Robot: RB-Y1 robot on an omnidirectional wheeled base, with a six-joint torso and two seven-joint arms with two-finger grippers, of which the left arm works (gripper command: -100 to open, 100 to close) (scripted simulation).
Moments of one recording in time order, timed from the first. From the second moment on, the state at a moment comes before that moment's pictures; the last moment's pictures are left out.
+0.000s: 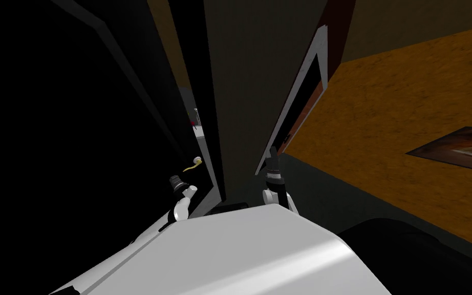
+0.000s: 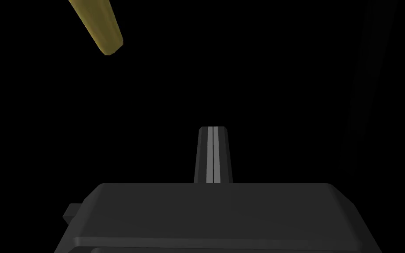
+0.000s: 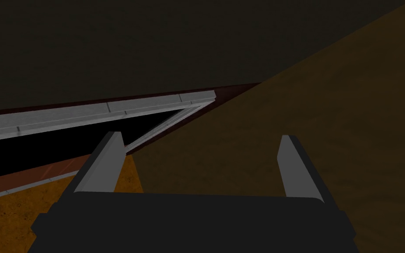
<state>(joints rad) -0.40 0.07 0.80 -0.50 0.36 -0.84 -0.66</state>
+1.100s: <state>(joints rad) -0.42 -0.04 0.84 -0.56 0.39 -0.89 -0.68</state>
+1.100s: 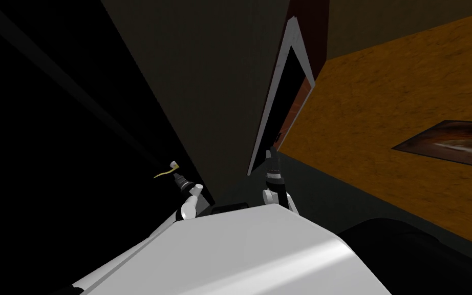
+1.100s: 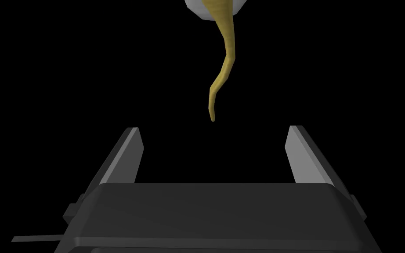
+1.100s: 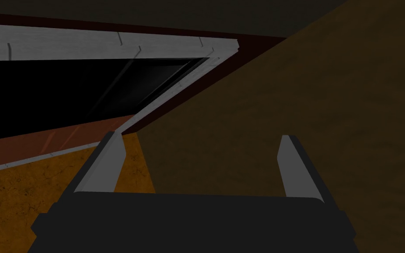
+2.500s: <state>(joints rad) -0.41 0.02 0.86 -0.52 0.47 -0.98 -0.73</state>
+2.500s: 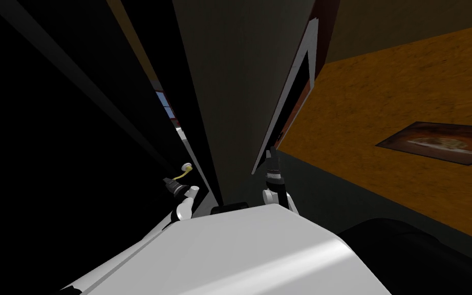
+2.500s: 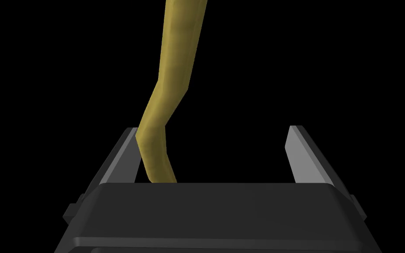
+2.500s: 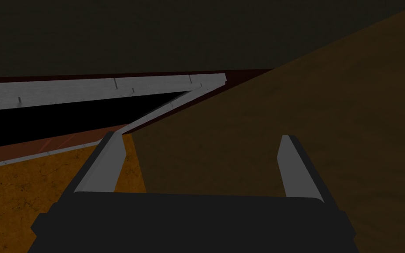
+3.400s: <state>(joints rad) -0.40 0.00 0.86 -0.54 0.48 -0.97 -0.73</state>
